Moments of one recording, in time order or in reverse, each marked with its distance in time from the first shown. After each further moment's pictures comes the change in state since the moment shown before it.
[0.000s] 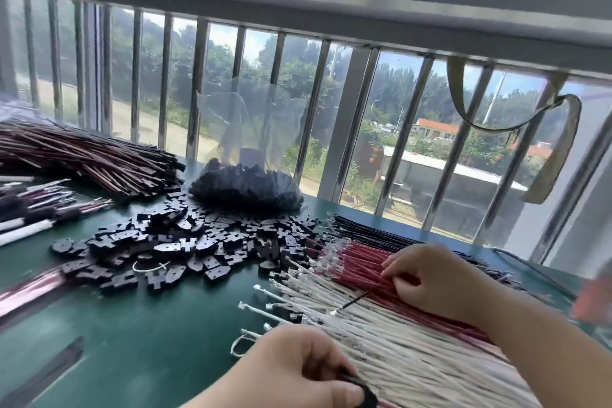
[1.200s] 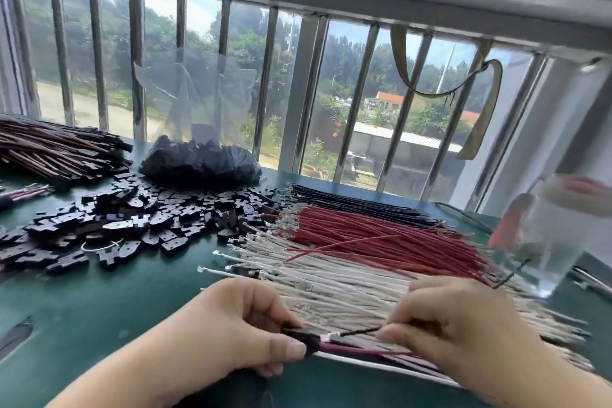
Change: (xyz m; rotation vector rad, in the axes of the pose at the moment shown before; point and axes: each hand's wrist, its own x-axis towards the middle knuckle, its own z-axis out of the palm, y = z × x) left_hand -0.012 0.007 -0.007 -0.014 -0.134 -0.145; right_hand -0.133 -0.075 -0.016 -0.047 0.092 0.018
